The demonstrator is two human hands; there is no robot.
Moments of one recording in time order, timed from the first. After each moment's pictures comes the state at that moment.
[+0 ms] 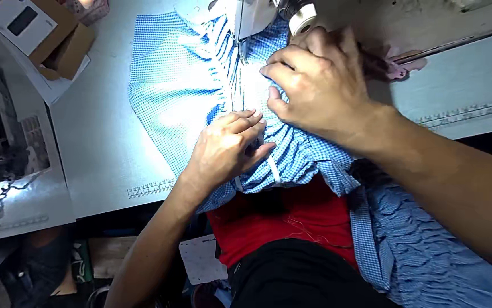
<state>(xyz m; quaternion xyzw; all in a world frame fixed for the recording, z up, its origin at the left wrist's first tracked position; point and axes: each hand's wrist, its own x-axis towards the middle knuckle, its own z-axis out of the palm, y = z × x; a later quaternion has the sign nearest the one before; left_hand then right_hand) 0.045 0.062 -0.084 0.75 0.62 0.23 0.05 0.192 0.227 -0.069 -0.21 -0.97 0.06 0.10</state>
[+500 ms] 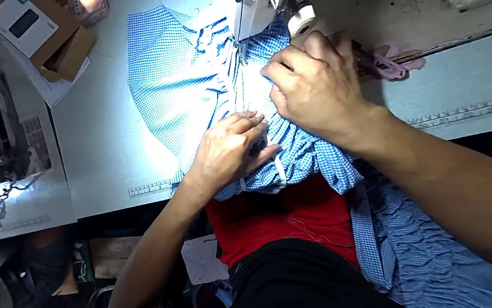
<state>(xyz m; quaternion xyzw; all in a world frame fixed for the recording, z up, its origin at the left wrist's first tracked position) 0.052 0.063 -0.081 0.74 0.63 0.22 0.06 0.189 0.226 -0.074 -0.23 -0.97 0.04 0.11</state>
